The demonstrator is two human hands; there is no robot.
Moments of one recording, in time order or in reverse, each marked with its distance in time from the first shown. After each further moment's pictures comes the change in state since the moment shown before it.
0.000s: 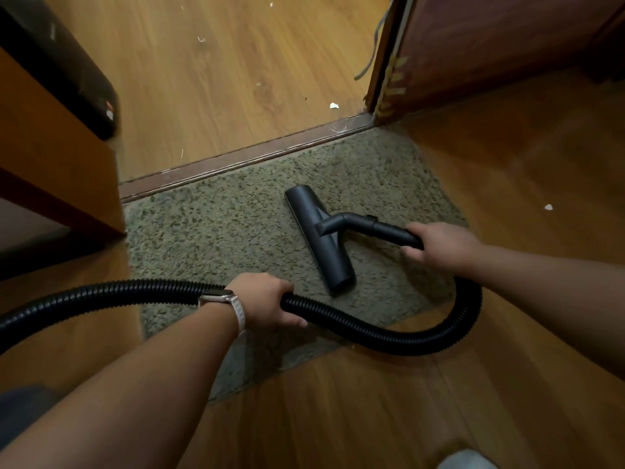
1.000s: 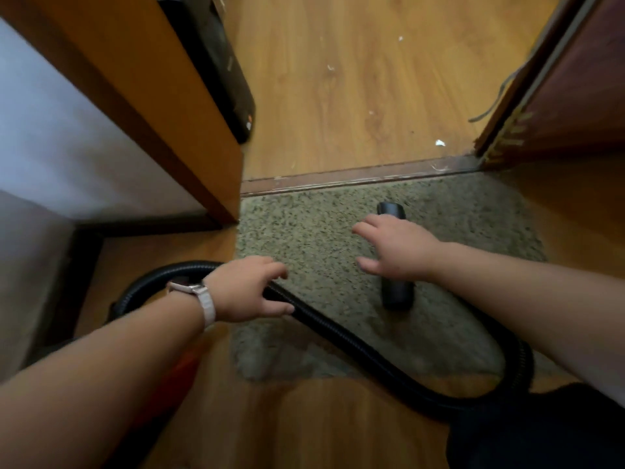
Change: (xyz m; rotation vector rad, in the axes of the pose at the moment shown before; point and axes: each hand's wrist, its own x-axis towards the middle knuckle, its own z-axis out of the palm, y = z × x) left_hand -0.146 -0.073 -0.060 -0.204 0.186 -0.193; right_hand 0.023 -0.186 -0.108 -0.071 0.142 -0.660
